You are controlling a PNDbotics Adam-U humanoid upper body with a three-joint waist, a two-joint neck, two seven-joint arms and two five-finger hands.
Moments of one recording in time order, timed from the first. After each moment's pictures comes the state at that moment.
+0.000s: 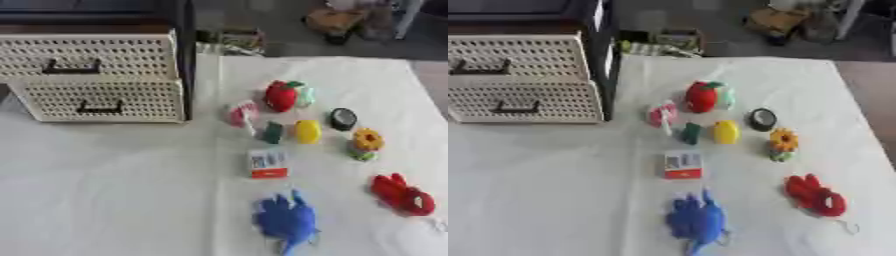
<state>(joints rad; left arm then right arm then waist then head) -0.42 0.94 -0.04 -1.97 -0.43 0.12 0.41 -0.35 -0.87 -0.11 -1.99 0.56 0.17 -0.29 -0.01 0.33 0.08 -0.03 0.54</state>
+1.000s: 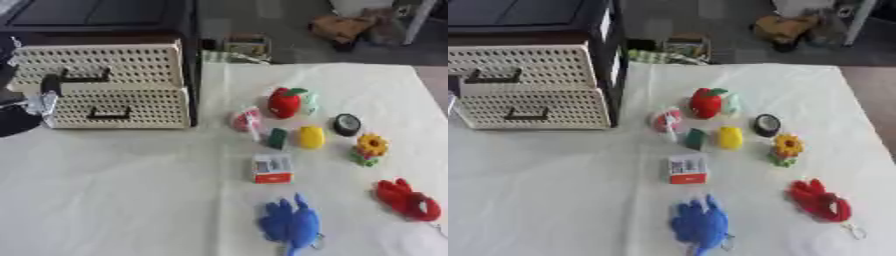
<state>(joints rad) -0.58 1.14 -0.37 -1.89 -0.20 0.43 0.11 -0.36 -0.89 -0.10 -1.99 0.56 0.17 -0.30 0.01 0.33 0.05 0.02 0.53</state>
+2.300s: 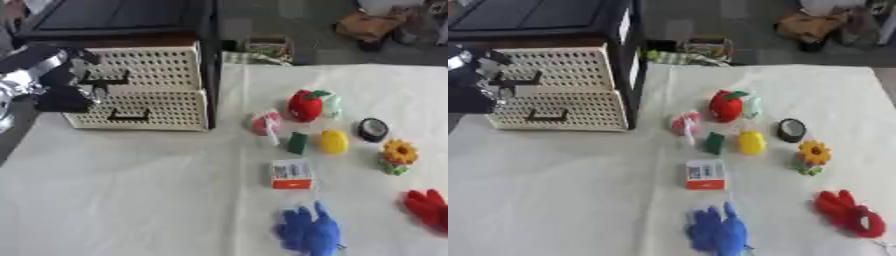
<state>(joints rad) -0.84 1.04 -0.44 -1.62 -0.21 0.56 -0.27 -0.37 -0.89 -0.09 -1.99 0.55 0.17 -0.31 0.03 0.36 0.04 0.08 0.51</state>
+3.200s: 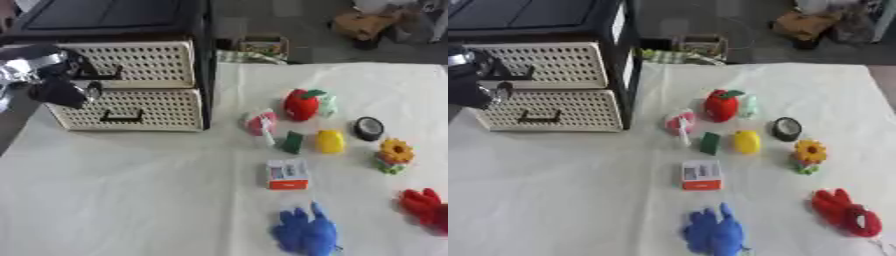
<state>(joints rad) -0.92 0.97 -0.39 -1.49 -0.36 0.46 -0.61 -0.37 -0.90 -0.09 -1.99 0.54 0.17 -0.33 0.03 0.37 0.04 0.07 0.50</state>
